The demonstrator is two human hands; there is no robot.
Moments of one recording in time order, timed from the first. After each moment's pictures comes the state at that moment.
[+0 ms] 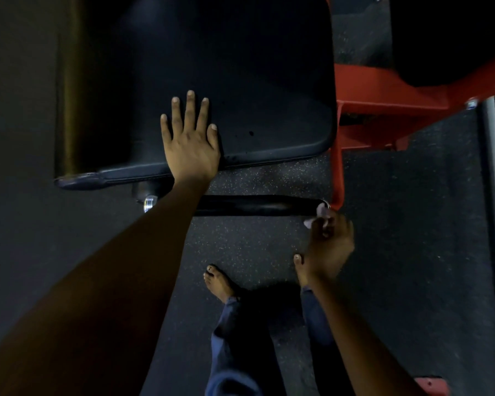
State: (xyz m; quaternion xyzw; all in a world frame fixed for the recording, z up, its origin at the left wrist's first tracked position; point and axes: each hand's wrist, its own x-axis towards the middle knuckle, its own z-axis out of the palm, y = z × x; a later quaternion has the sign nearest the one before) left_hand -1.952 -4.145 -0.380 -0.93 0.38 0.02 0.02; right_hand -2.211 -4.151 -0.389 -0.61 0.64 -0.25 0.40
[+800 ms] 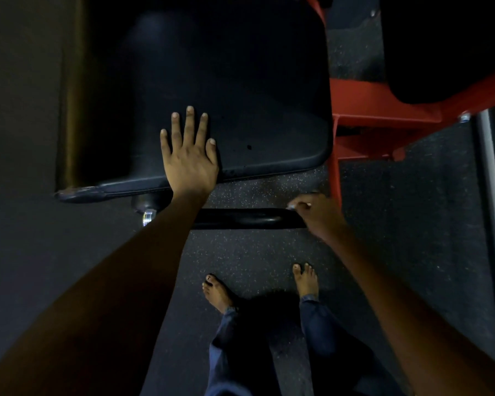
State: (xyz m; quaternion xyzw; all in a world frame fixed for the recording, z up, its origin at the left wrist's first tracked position) left_hand -1.956 -4.142 -0.384 -0.93 0.38 0.02 0.03; right_hand -2.183 -4.238 -0.375 -0.79 0.42 0.13 0.43
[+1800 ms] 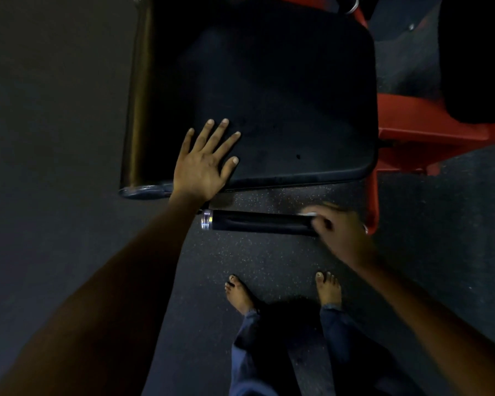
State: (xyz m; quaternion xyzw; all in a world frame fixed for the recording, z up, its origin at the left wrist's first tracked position) left_hand -1.886 -4.086 -0.355 -0.85 0.53 0.01 0.06; right_hand -2.155 -4.197 -0.329 -0.83 0.33 0.07 0.45
